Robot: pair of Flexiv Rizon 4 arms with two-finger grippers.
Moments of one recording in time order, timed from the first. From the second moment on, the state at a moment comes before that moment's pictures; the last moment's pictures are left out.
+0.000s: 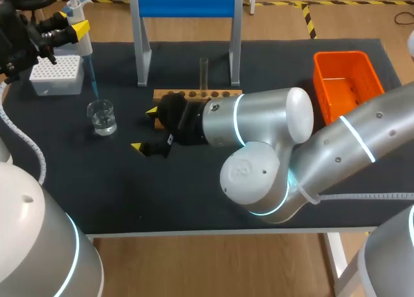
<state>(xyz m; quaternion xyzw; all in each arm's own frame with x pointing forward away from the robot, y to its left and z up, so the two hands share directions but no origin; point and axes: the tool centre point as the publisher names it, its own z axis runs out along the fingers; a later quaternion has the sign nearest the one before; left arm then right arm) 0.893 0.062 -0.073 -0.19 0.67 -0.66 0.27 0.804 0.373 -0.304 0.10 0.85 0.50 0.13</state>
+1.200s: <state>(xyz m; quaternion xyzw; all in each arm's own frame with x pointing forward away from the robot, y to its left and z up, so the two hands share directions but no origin) 0.901 0.065 -0.104 -0.21 0.68 -0.65 0.26 0.804 0.373 -0.304 0.10 0.85 0.50 0.13</state>
